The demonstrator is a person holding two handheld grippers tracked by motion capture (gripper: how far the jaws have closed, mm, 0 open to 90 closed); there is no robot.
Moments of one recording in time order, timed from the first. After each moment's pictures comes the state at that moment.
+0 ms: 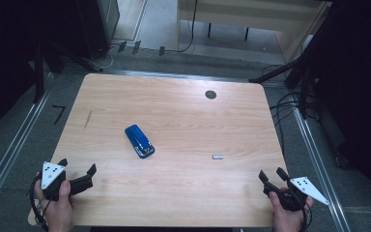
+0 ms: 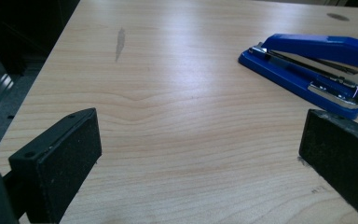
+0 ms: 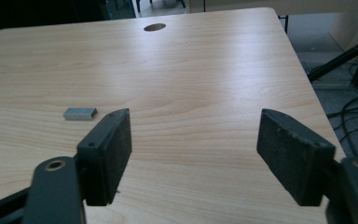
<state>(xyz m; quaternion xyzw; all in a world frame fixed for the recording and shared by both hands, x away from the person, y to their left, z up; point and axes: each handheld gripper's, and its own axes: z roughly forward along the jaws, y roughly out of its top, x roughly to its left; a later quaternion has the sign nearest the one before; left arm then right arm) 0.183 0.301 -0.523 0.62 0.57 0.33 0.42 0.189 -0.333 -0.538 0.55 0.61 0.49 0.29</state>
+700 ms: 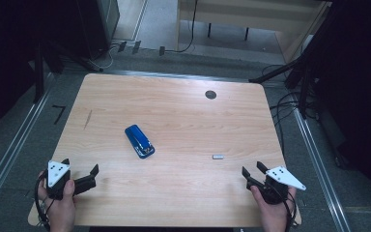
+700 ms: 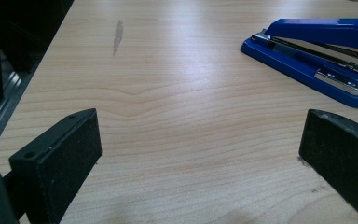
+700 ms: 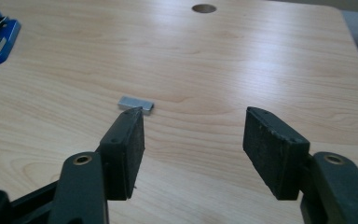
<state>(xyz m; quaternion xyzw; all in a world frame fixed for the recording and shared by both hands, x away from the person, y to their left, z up) 0.186 0.296 -0.523 0.64 0.57 0.33 0.40 0.203 -0.276 -0.510 0.50 0.70 0.44 0.27</state>
